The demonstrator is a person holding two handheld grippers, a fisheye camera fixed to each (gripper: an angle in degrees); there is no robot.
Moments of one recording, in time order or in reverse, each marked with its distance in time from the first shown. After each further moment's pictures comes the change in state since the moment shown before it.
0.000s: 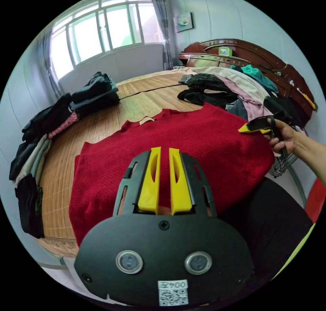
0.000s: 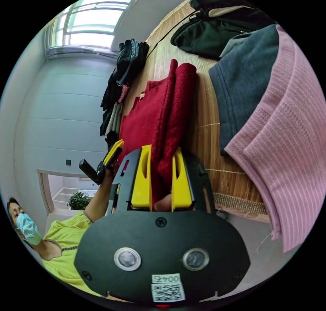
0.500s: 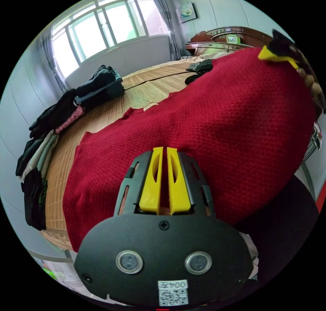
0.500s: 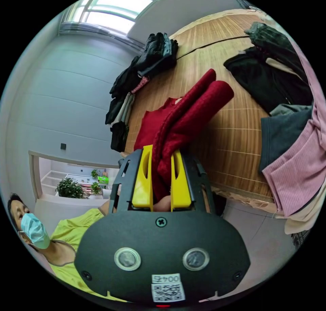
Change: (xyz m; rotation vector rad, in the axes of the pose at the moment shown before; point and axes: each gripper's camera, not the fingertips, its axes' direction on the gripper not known) left arm -0.015 -0.077 -0.076 -0.028 -0.110 -0.001; right arm -0.224 -0.062 -0.103 -0.051 0.101 -0.147
